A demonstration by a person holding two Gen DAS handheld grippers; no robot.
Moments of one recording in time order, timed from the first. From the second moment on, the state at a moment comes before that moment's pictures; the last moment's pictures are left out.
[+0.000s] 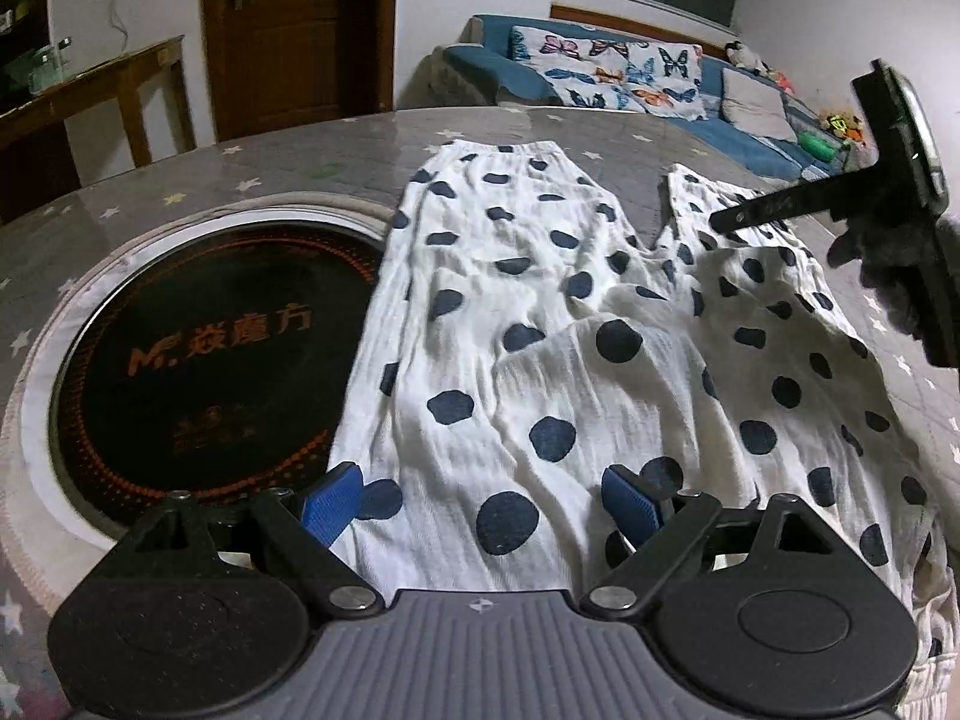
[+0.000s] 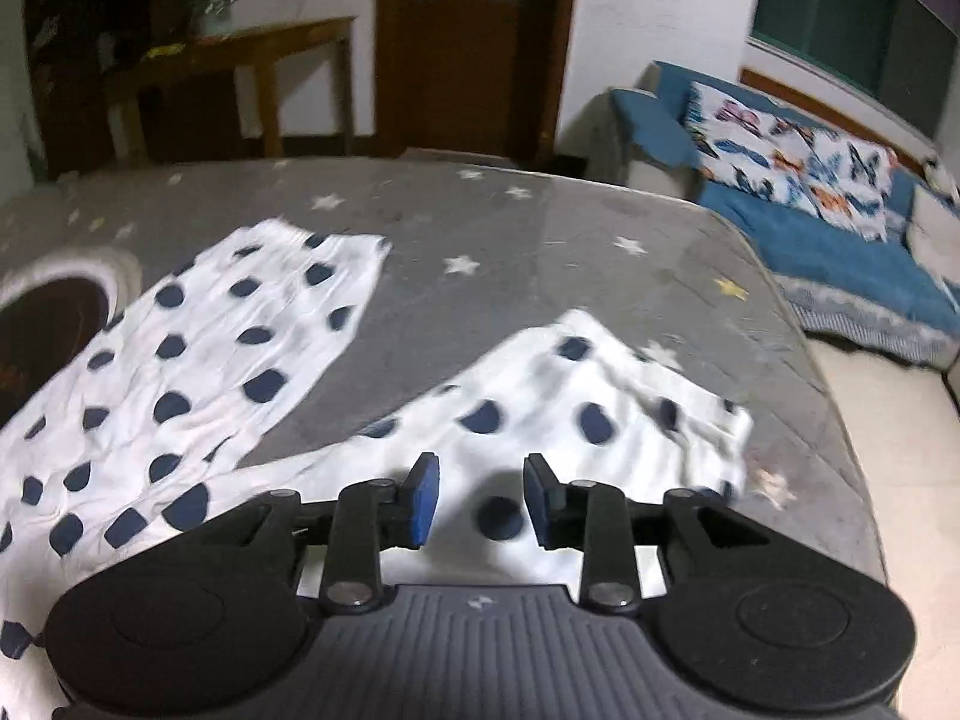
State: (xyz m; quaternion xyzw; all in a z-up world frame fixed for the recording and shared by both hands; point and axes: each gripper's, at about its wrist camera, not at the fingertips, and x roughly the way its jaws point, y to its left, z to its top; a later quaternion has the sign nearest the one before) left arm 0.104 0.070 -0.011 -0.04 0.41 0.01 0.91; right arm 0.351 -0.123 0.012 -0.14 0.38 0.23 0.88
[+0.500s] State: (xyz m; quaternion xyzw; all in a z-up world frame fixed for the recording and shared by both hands) left arm 0.032 0.111 0.006 -0.07 0.39 0.05 0.92; right arm 0.343 0.026 0.039 -0.14 0.38 0.37 0.84
